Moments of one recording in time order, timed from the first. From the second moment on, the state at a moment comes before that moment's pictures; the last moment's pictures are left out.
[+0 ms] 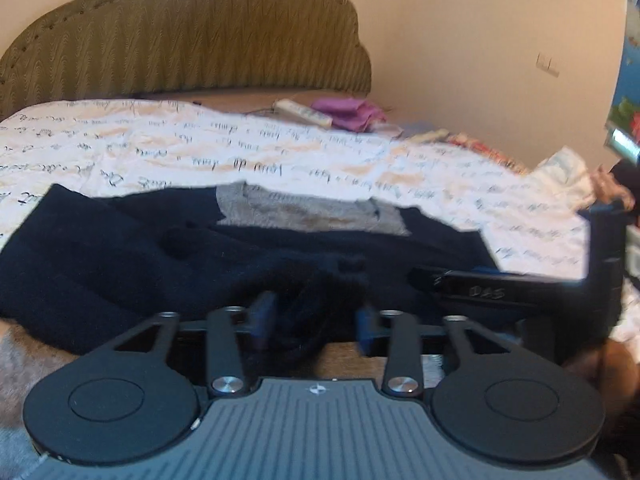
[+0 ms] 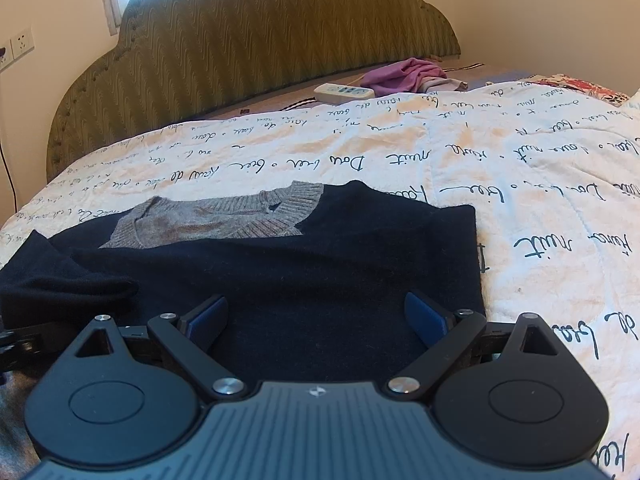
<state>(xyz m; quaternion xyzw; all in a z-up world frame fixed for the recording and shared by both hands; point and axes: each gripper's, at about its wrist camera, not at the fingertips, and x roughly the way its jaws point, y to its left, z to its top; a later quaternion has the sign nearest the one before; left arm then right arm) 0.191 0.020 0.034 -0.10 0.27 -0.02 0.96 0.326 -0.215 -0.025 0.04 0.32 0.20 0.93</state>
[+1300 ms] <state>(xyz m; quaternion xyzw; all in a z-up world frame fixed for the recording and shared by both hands) 0.162 0.073 0.004 -0.19 0.28 0.01 0.94 0.351 -0.154 0.011 0.23 0.47 0.32 0.79</state>
